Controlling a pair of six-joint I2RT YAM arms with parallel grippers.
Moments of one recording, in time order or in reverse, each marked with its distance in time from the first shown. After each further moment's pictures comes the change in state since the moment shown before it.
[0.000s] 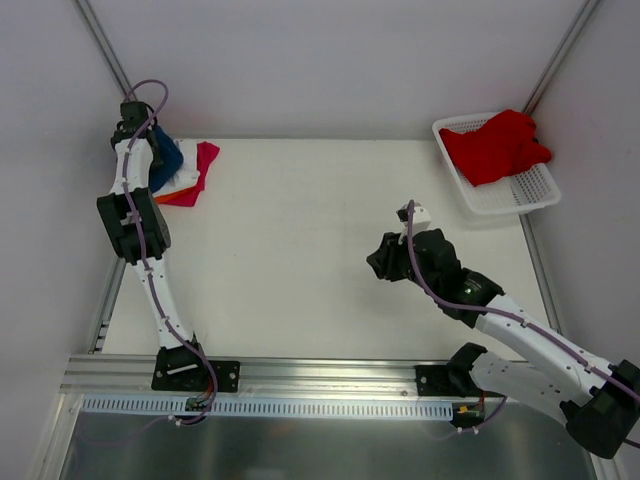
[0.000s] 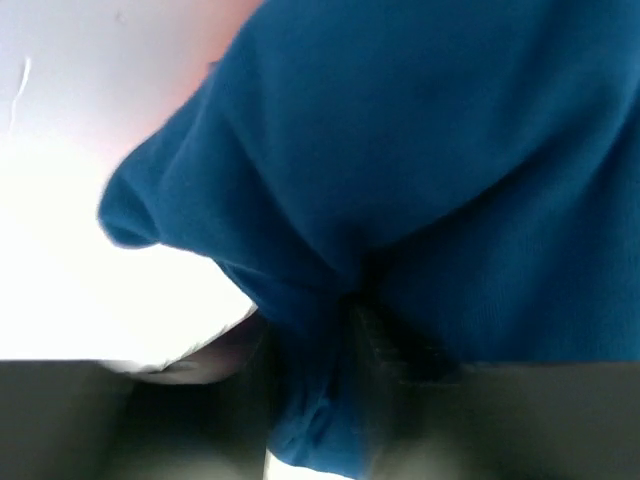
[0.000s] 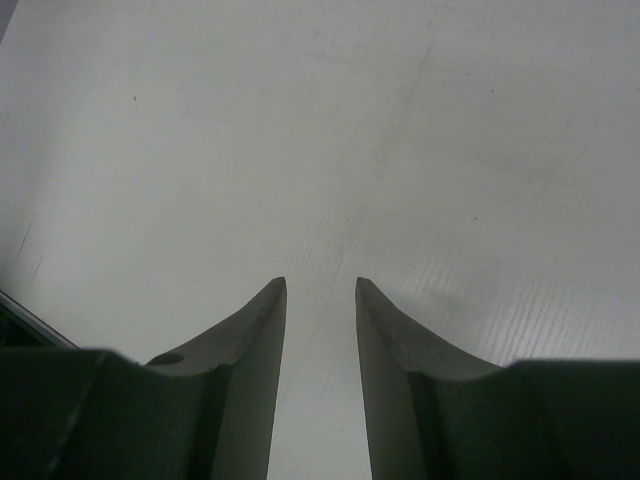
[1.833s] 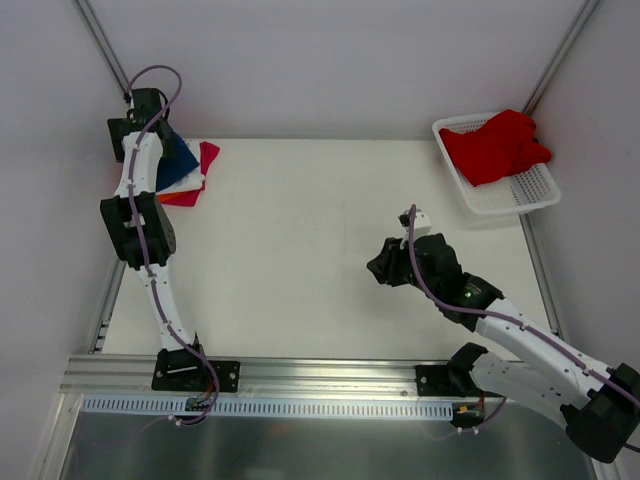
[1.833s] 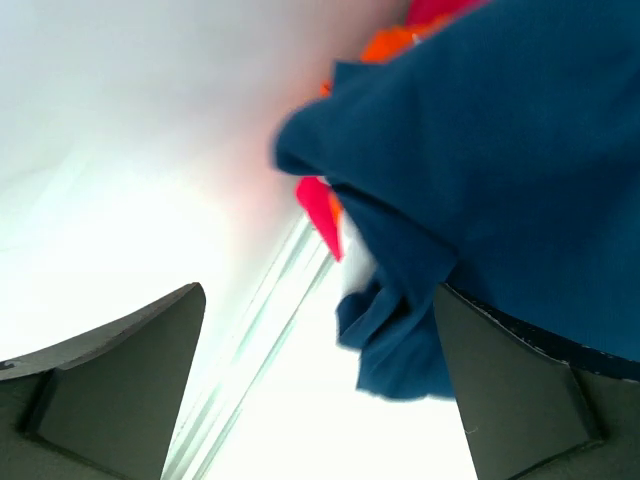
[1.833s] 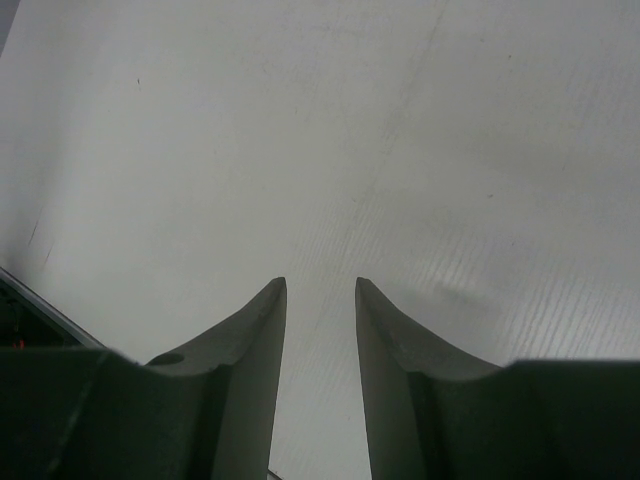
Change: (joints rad) left arm -0.091 -0.086 -0.031 -0.009 -0.249 0.039; right arm -0.021 -0.023 -0.056 0.014 -0.049 0.034
